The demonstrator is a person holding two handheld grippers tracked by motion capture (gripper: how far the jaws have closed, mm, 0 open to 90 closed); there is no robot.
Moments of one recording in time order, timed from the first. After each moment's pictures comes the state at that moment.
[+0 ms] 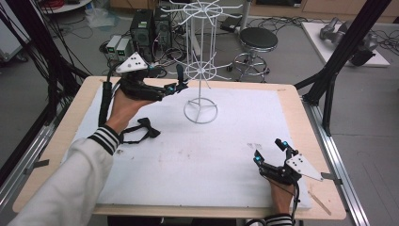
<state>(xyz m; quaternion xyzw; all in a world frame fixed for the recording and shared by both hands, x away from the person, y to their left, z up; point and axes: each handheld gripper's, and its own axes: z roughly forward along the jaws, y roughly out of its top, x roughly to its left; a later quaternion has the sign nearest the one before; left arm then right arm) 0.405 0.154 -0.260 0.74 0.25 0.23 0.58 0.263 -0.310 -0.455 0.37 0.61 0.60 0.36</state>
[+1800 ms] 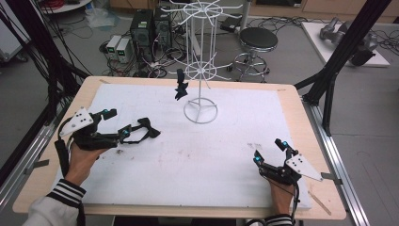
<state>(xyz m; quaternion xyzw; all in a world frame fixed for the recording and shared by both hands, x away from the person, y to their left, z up) 0.318 0.264 -0.362 0.70 0.30 0.26 0.60 0.263 -0.309 -0.455 0.36 0.62 0.59 0.37</state>
